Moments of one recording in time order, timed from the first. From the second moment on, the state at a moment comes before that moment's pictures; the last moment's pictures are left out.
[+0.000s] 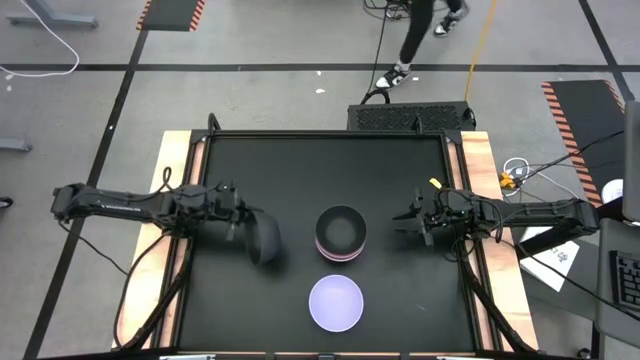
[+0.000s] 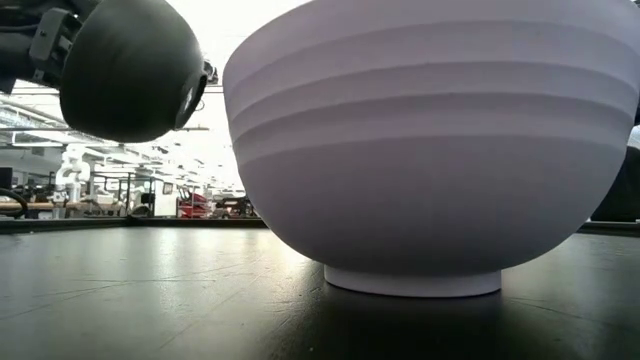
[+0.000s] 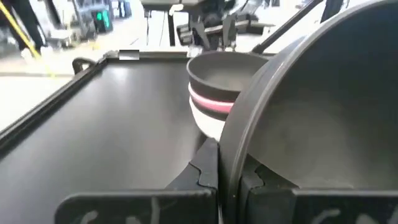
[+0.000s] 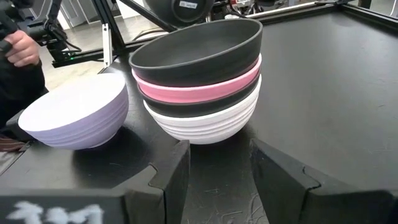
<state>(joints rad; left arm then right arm) 0.01 0.51 0.18 0.13 0.01 0.00 -0.08 0.32 0.01 0.03 -0.19 0.17</state>
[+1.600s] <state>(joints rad) 0.22 1.65 1.40 -0.46 0.40 0.05 -0.08 0.32 0.01 0.03 -0.19 0.16</state>
